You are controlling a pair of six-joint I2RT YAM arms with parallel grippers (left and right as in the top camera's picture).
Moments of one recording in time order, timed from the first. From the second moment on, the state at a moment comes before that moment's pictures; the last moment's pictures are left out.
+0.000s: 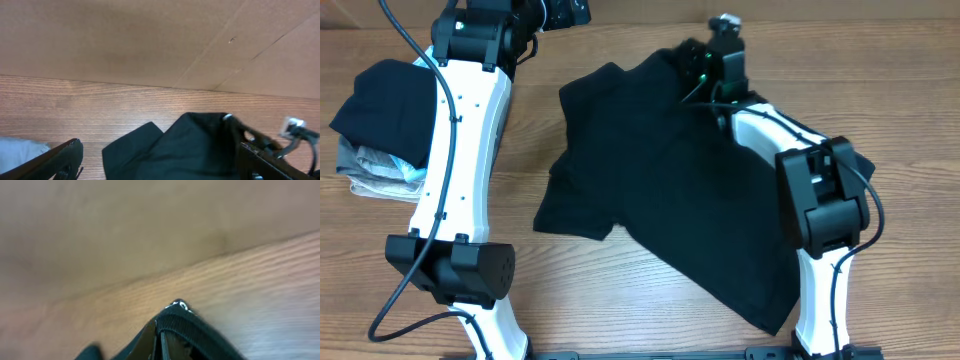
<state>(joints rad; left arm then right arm) -0.15 1.97 2.23 -0.87 0.07 -0.29 0.27 2.28 1.57 0.33 0.01 0.52</state>
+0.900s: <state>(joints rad) -0.15 1.97 2.23 -0.87 0.07 -0.29 0.12 2.33 2.03 -0.41 -0.27 0.30</state>
